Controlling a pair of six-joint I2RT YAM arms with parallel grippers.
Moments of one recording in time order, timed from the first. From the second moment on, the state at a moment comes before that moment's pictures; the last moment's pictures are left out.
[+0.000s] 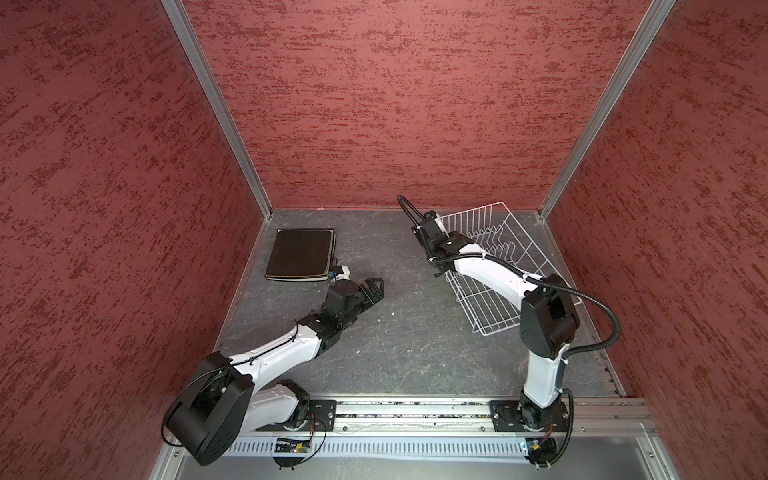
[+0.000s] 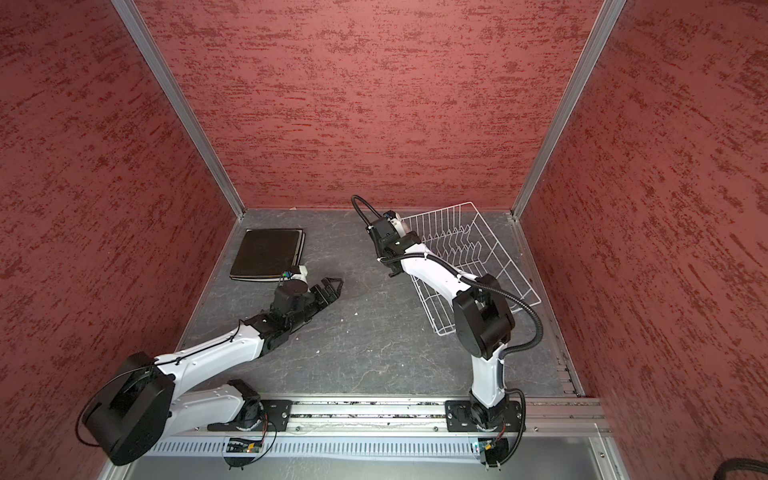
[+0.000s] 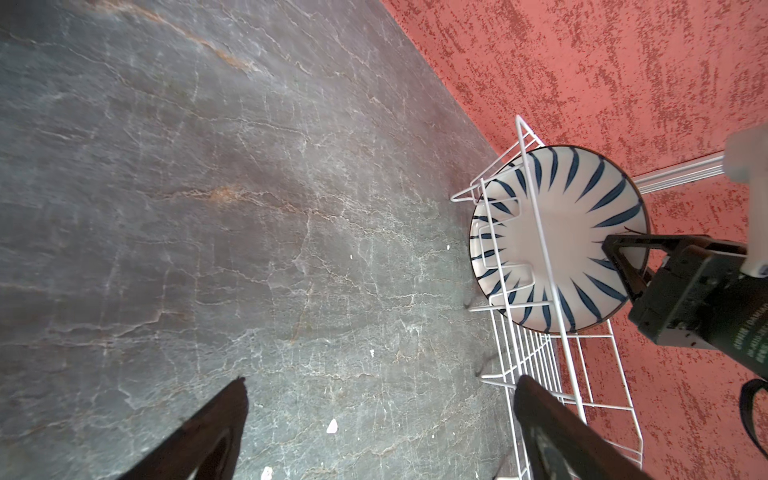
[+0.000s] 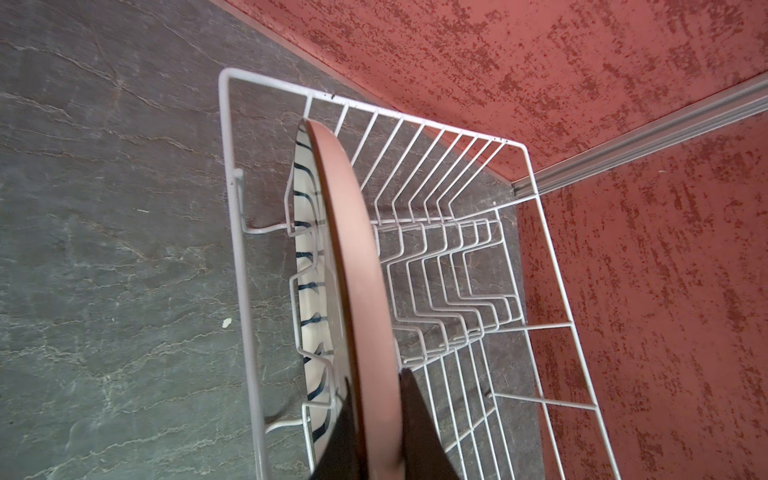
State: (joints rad) left arm -0.57 1.20 0.48 0.20 -0.08 -1.01; right arm 0.63 1.92 1.59 -0.65 0.80 0.08
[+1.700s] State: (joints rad) left arm -0.57 1.19 0.48 0.20 -0.08 -1.01; right arm 0.66 1.85 1.52 -0.55 0.83 -0.02
